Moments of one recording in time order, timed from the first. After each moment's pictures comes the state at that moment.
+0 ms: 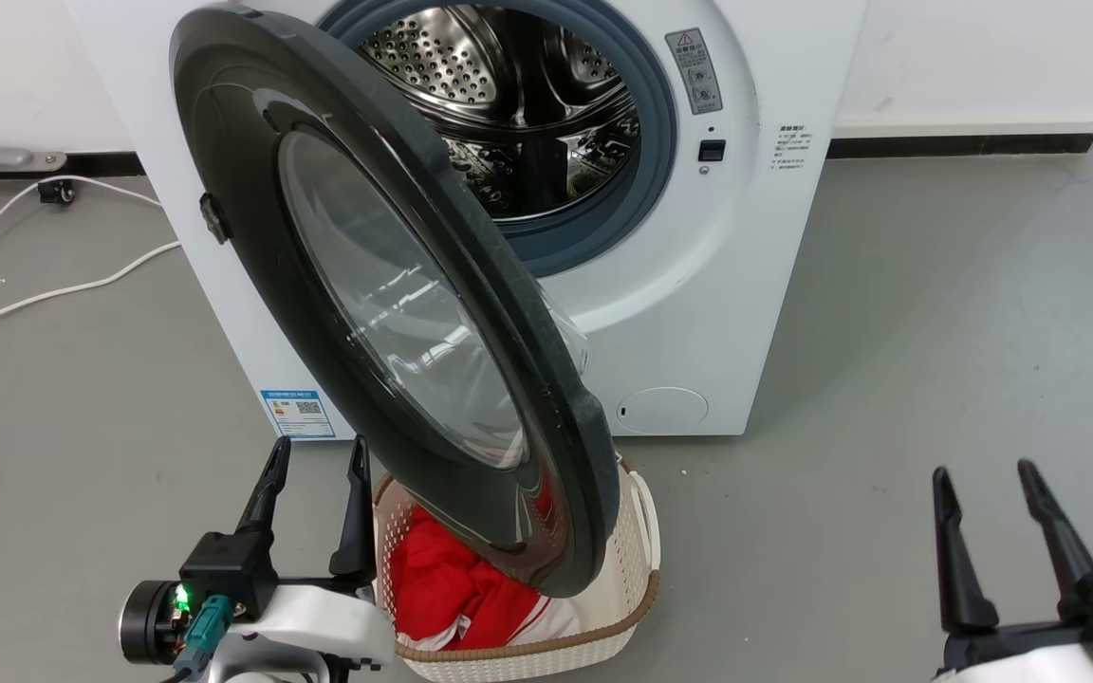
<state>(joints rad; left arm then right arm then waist) -0.05 0.05 -0.05 0.15 -0.13 -0.04 -0.26 0.15 -0.07 -0.06 -0.14 0.06 0.13 -0.19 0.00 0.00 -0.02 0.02</state>
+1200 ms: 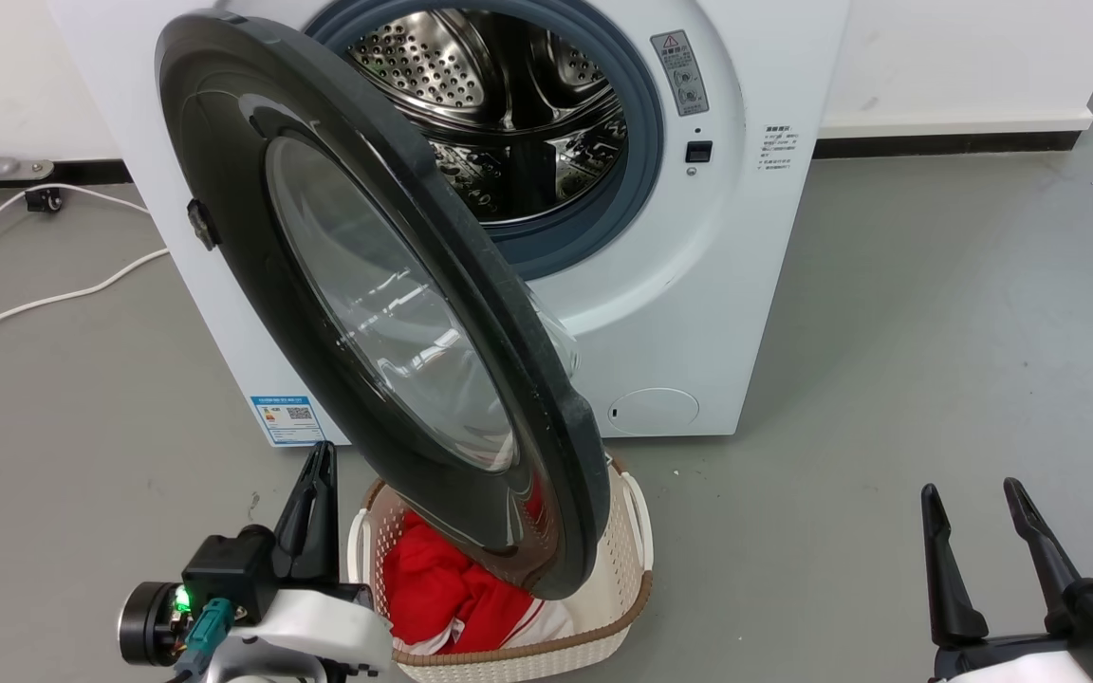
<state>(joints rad) -0.05 0.05 -0.03 0.17 -0.10 -0.07 -0.26 0.17 -0.05 -0.06 -0.11 0.05 0.13 -0.18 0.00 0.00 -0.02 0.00</state>
